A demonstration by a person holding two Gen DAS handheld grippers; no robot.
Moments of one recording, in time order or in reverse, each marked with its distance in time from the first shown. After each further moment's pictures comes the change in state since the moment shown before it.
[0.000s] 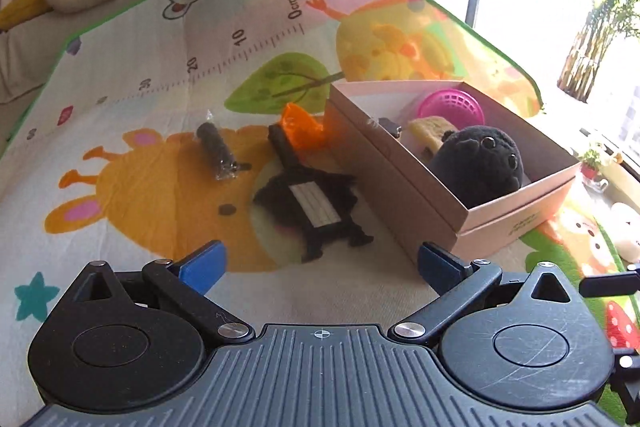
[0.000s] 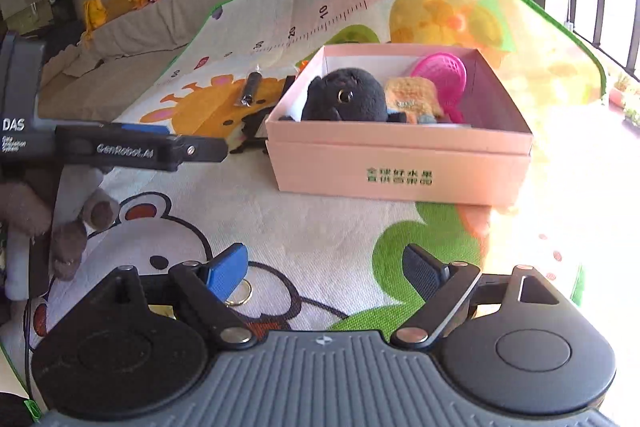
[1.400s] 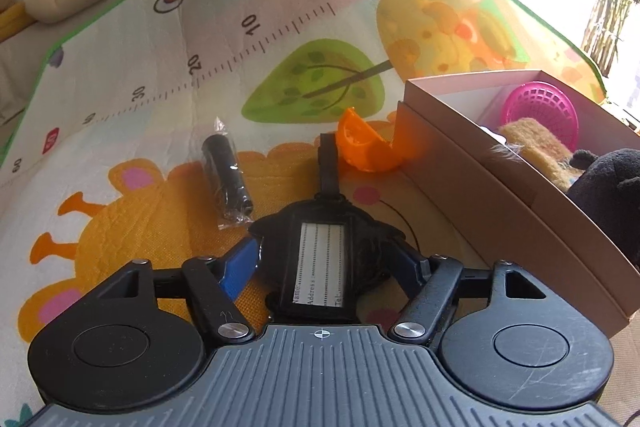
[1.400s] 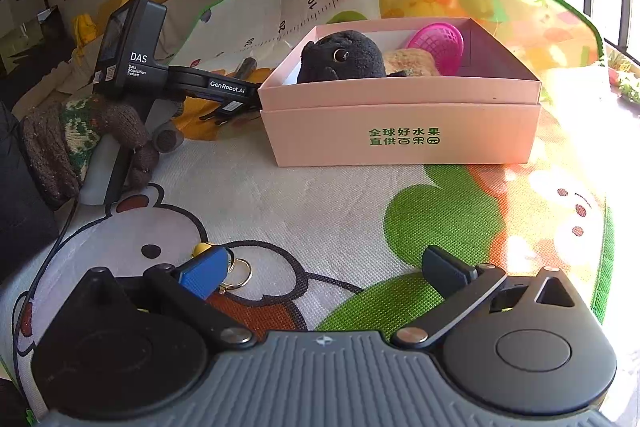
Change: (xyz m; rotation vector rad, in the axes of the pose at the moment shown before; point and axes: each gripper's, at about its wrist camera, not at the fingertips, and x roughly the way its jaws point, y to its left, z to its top) left arm 0.082 0.050 0.023 0.039 0.043 0.029; right arm 0.016 0.002 -0.021 0.050 -0.026 -0.005
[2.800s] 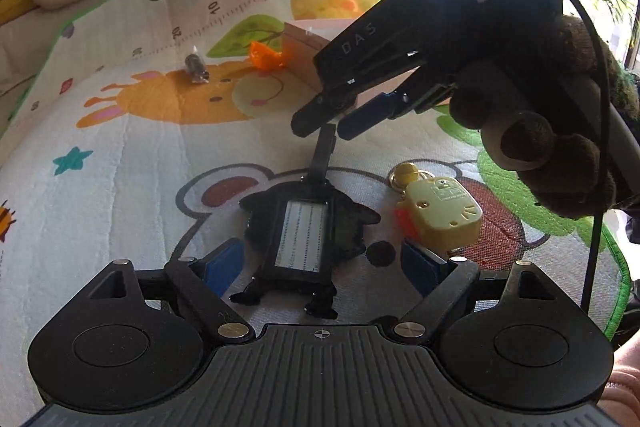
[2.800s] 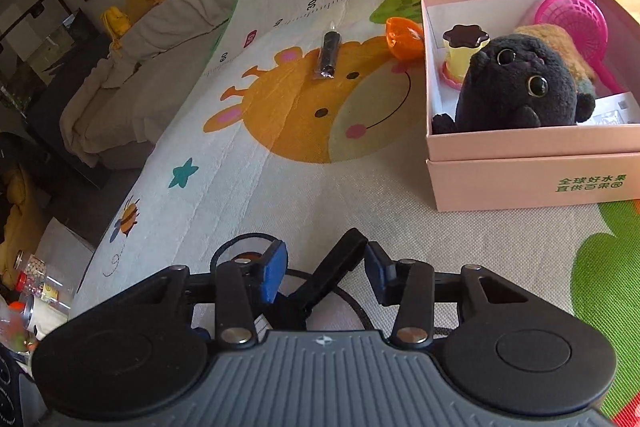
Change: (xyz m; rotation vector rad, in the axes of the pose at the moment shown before) left arm -0.192 -0.056 -0.150 0.003 -0.013 -0.129; right arm 0.063 0.072 0.078 0.121 0.215 0.206
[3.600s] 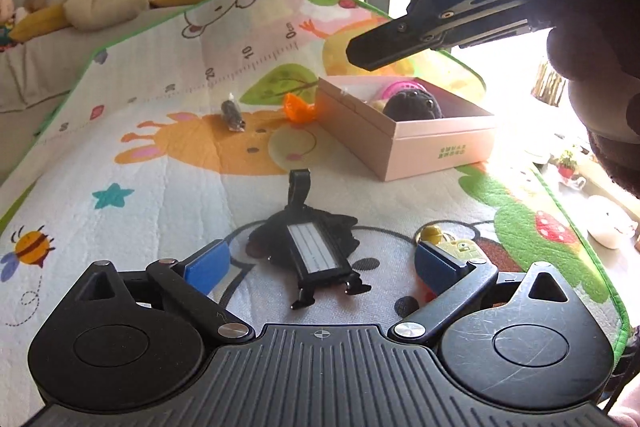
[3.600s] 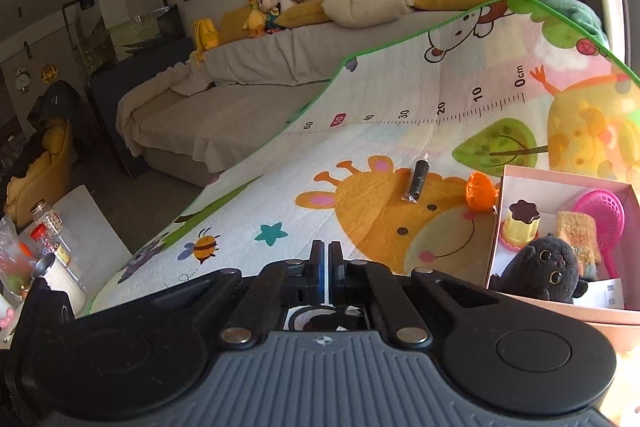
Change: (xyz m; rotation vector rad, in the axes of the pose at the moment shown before) left arm -0.020 0.011 0.015 -0.044 -0.121 0.056; right arm -0.091 0.073 0.012 -0.346 -0.225 0.078
